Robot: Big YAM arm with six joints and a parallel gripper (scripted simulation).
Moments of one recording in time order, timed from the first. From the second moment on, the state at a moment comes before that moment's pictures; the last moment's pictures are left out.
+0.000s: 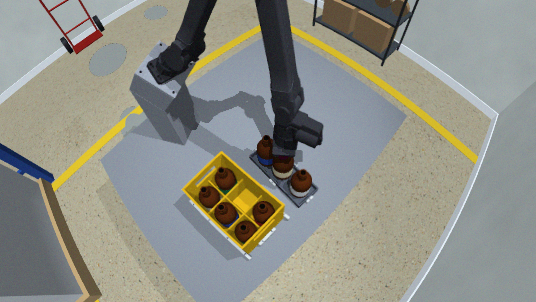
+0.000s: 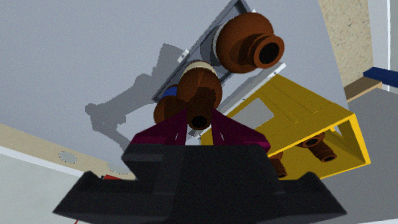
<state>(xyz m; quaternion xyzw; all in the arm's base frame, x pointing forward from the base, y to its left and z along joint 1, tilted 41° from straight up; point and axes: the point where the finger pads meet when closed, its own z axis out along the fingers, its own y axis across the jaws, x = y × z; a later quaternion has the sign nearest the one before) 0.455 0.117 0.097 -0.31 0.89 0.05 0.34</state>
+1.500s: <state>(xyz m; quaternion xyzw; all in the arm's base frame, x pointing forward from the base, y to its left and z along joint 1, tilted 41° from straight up) 0.447 0.113 0.107 -0.31 0.89 0.05 0.34</state>
